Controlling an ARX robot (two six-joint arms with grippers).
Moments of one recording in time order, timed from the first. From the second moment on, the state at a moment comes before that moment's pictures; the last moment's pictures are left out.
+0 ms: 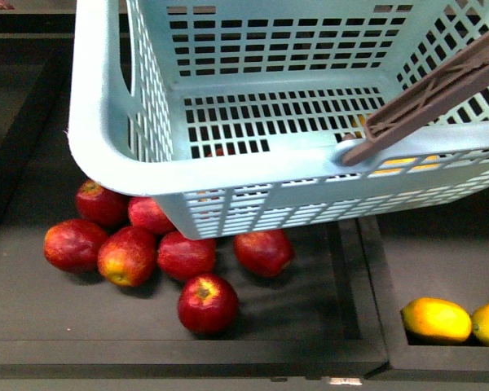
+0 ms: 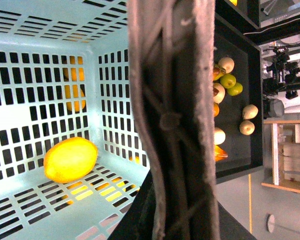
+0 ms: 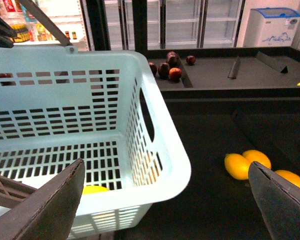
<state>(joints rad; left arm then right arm) -0.70 1.90 1.70 -0.39 0.12 -0.94 0.00 0.50 0.02 0.51 0.00 0.00</state>
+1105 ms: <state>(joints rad) -0.69 1.90 1.70 -0.39 0.10 -0.93 0.00 0.50 0.02 0.50 0.00 0.00</state>
